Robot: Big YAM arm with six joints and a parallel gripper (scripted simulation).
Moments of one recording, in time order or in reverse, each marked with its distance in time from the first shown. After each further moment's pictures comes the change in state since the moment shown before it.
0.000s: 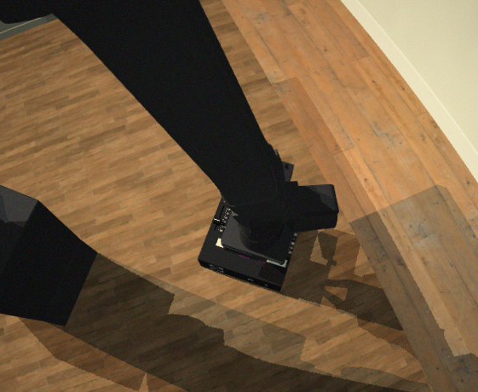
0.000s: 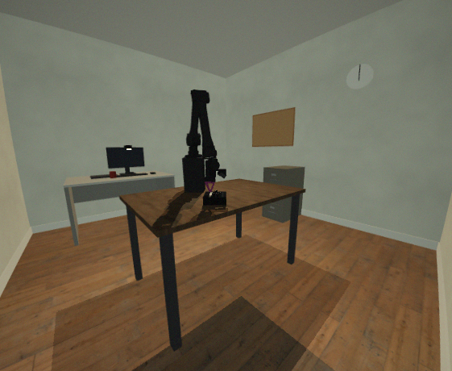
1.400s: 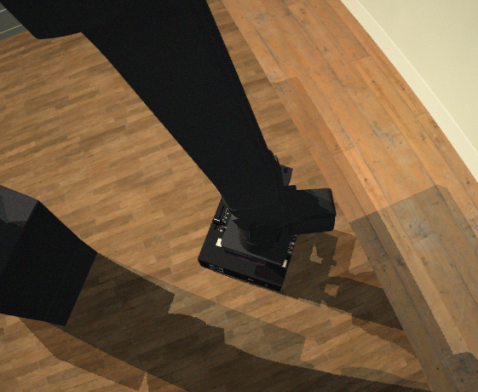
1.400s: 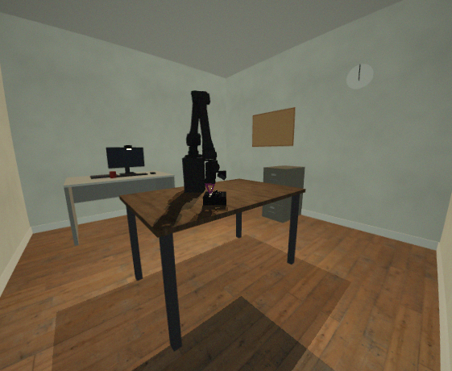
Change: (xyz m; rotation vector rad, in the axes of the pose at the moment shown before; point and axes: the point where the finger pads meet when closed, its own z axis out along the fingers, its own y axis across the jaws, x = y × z) arm 0.000 0.001 0.012 0.000 0.000 0.000
